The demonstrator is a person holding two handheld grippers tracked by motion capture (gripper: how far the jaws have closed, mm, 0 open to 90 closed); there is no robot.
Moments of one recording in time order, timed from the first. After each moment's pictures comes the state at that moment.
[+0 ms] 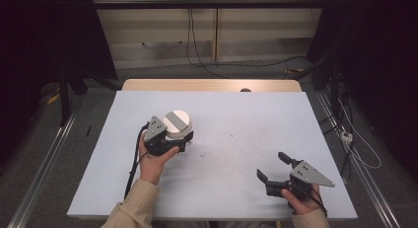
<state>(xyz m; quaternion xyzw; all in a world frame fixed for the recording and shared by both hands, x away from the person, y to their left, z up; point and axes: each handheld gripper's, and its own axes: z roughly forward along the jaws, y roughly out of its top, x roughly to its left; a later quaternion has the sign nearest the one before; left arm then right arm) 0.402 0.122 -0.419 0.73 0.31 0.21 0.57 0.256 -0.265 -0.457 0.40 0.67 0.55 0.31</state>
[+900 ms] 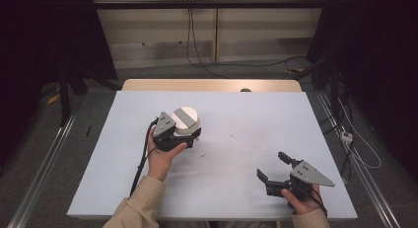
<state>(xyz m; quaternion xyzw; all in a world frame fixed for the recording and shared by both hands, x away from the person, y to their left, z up) 0.415 0.100 -0.420 0.74 0.30 0.20 0.57 0.256 -0.265 -0.457 0.40 0.67 0.55 0.31</state>
